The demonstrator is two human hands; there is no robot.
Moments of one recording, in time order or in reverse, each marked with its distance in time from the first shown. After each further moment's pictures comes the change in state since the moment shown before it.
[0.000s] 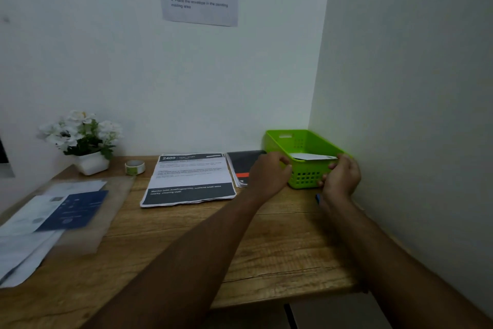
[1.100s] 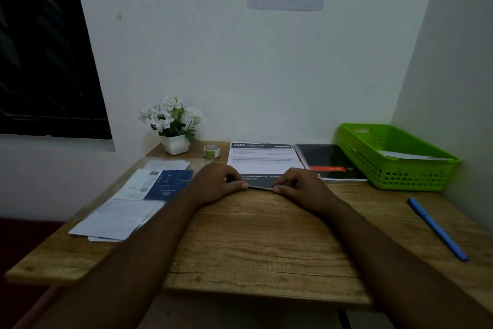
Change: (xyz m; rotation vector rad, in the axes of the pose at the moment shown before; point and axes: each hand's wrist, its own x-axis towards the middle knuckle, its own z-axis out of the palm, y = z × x) left_hand -0.079 -0.188 -0.202 0.352 -0.205 0.006; right_hand -0.112 0.091 0.080 -0.881 -1.349 -0.582
